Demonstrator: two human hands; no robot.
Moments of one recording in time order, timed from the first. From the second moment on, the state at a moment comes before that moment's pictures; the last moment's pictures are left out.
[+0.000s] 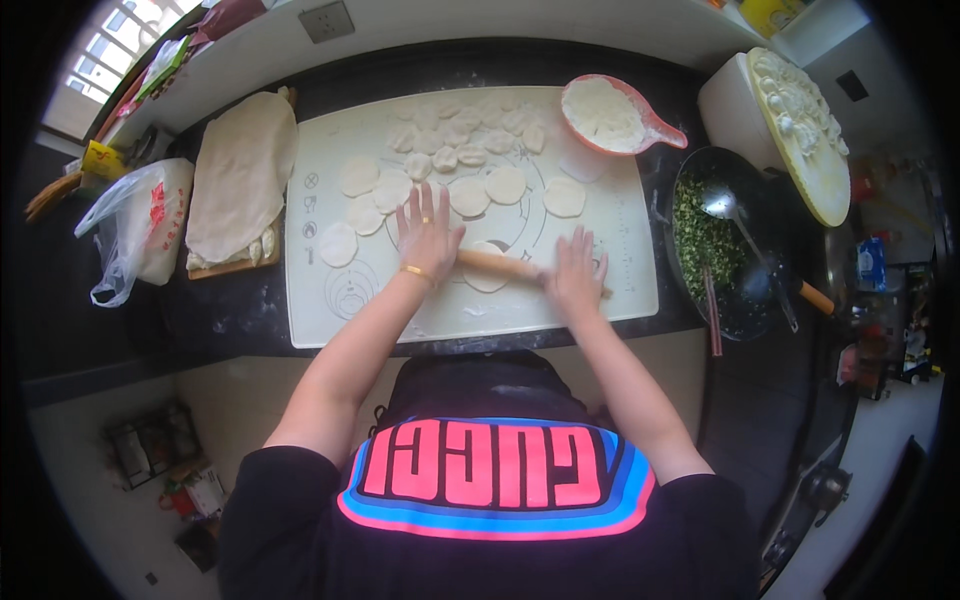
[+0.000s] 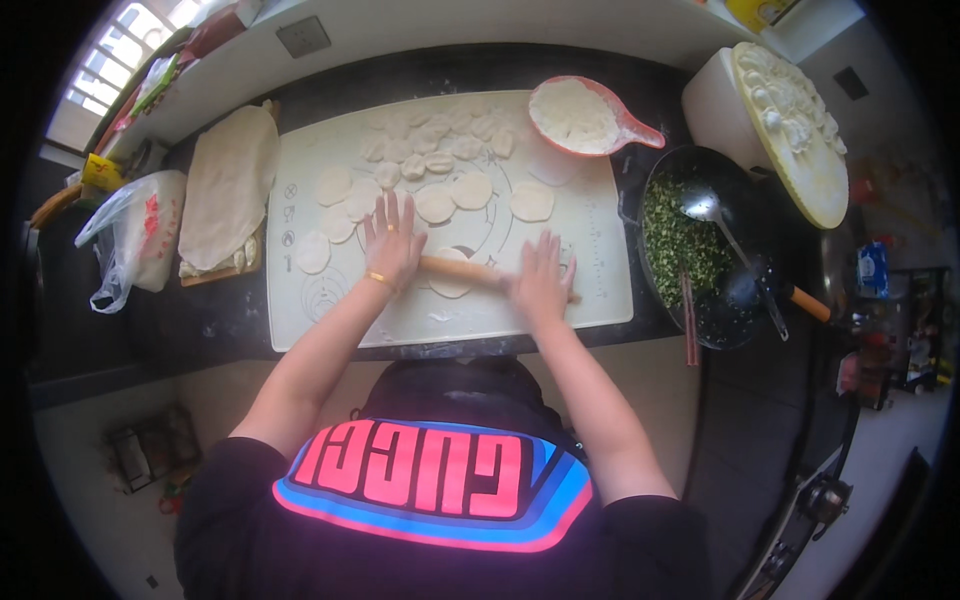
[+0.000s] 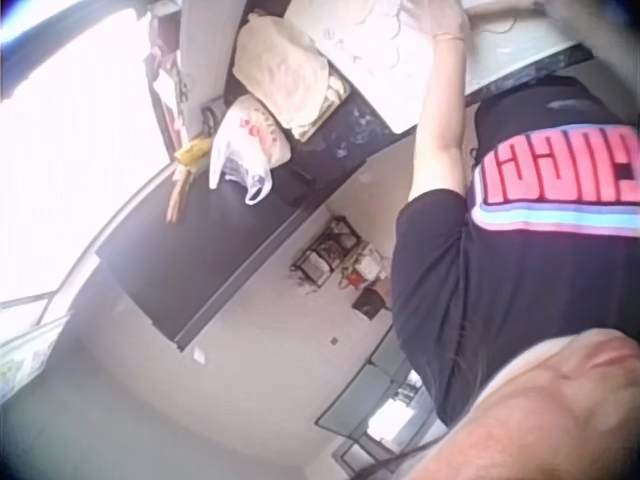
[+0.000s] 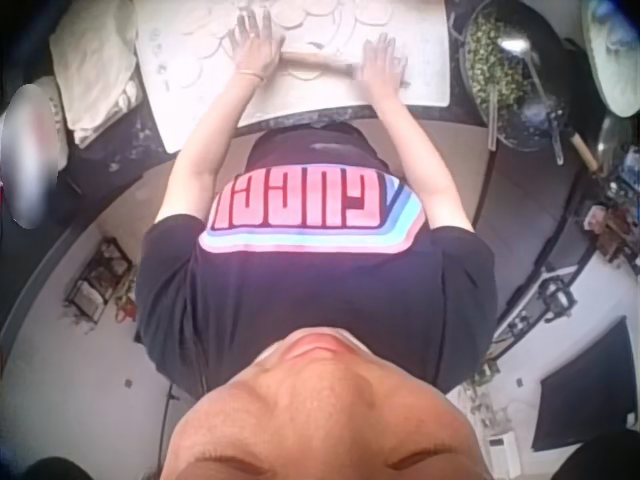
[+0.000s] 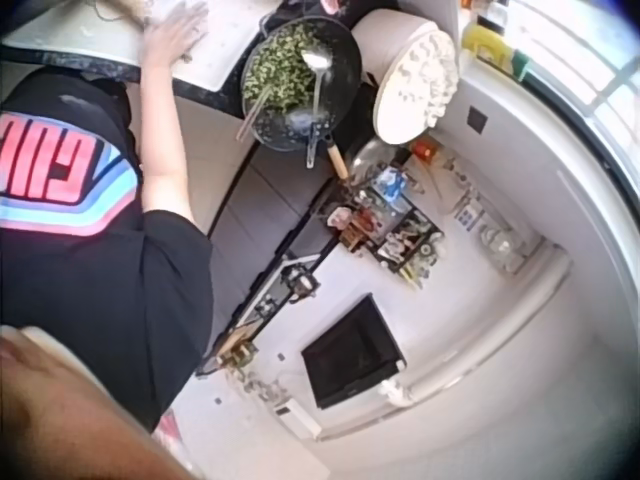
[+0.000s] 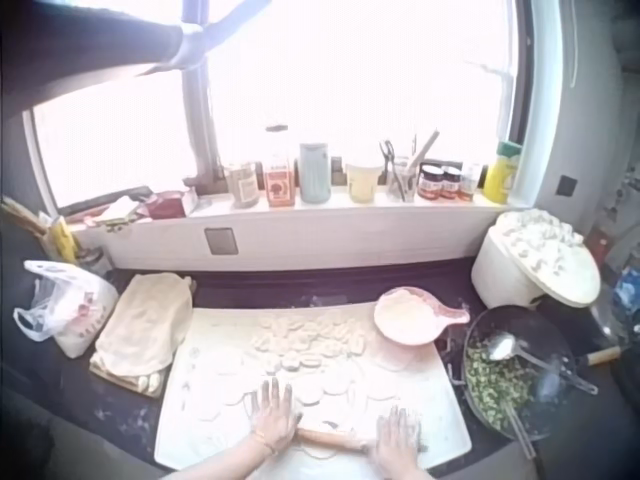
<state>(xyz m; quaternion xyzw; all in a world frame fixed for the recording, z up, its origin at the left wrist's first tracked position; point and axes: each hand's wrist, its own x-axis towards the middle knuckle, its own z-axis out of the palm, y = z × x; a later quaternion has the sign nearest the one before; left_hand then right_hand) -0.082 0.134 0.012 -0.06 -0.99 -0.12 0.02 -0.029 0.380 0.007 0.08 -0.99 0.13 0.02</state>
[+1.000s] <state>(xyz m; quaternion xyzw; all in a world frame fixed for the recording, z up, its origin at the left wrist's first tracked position) -0.052 0.120 0.018 -0.01 -0.99 -0.11 0.05 -0.034 0.362 0.008 0.13 -0.98 0.15 0.03</state>
